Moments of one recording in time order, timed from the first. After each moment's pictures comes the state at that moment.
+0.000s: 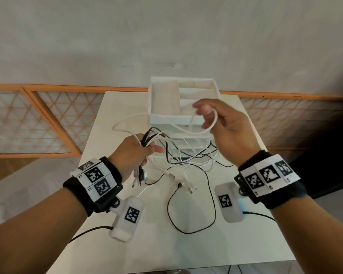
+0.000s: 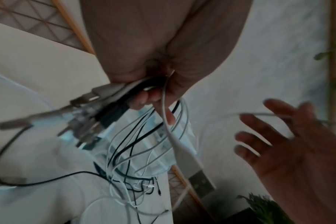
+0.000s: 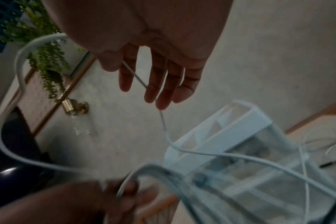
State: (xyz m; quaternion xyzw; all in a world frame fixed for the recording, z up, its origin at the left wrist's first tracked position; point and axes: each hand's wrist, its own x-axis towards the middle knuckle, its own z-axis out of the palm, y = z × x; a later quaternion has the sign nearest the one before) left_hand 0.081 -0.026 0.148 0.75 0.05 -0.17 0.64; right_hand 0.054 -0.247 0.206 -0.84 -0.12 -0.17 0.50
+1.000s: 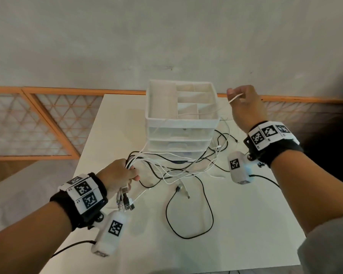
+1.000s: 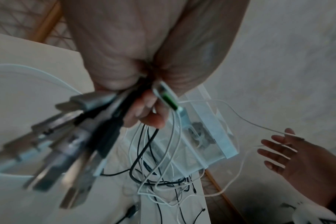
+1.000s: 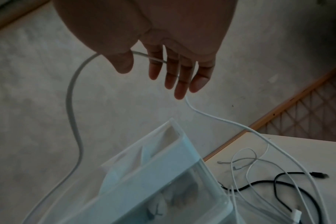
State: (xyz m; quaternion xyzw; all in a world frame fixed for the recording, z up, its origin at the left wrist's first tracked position) left_hand 0.071 0.001 0.109 0.77 0.16 -0.25 0.57; right_hand 0.147 -0.327 0.191 -0.89 0.11 -0.20 0.39
